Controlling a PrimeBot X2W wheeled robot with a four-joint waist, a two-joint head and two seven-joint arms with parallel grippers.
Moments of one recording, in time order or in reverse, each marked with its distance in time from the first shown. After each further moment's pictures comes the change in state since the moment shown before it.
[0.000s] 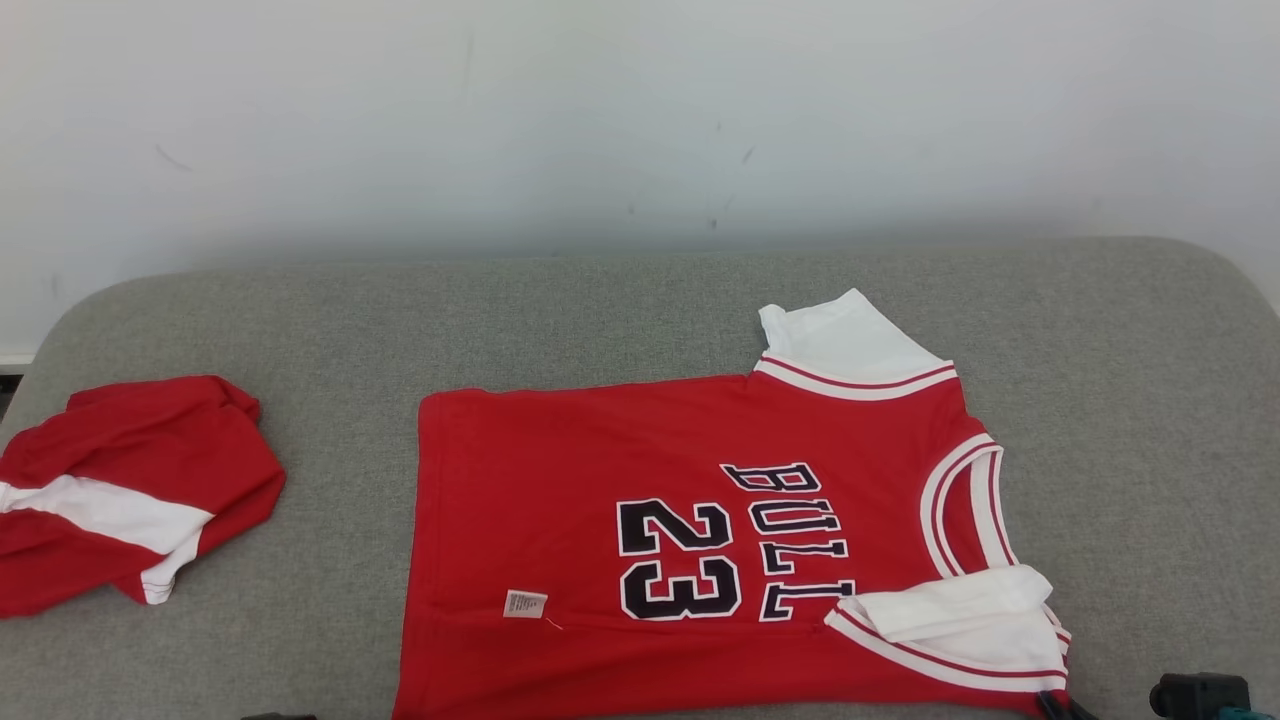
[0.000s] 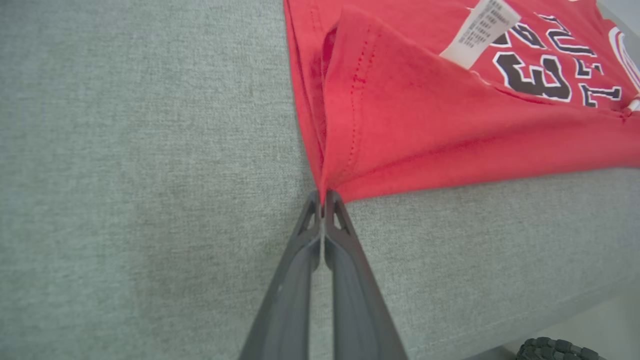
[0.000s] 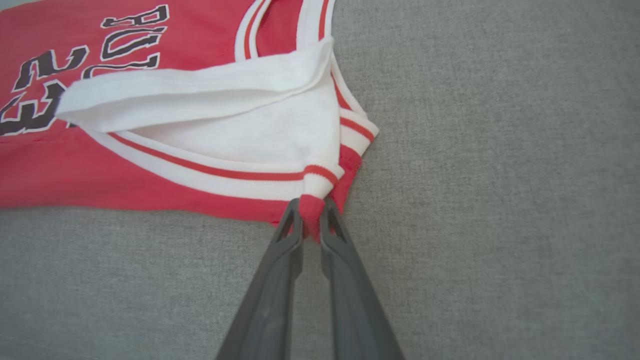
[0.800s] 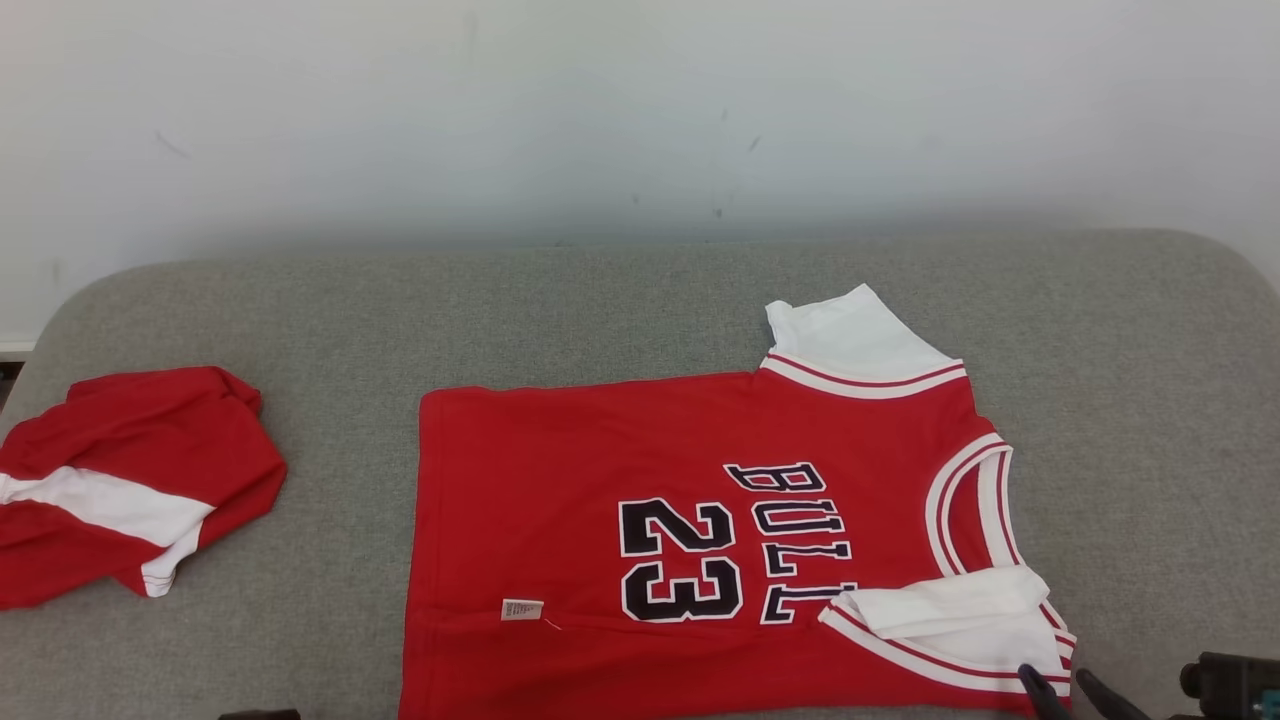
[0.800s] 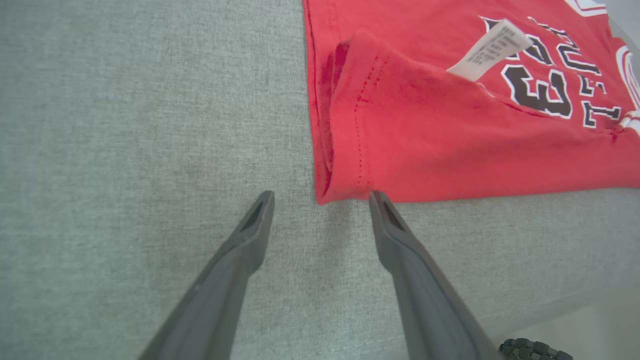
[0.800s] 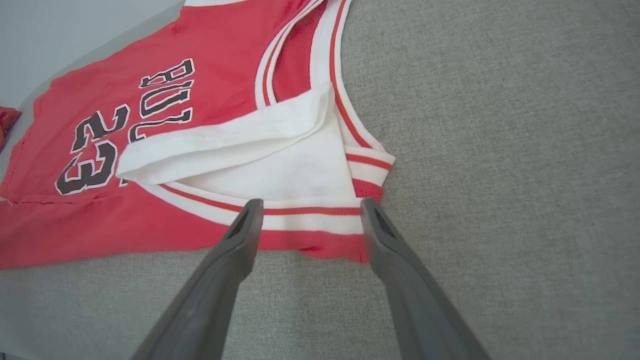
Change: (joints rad) left arm 0.053 0.023 0.035 -0.125 -0.060 0.050 0.096; right arm 0.067 -0.010 -0.076 -0.190 0.149 -0.021 0.103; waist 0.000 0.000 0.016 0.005
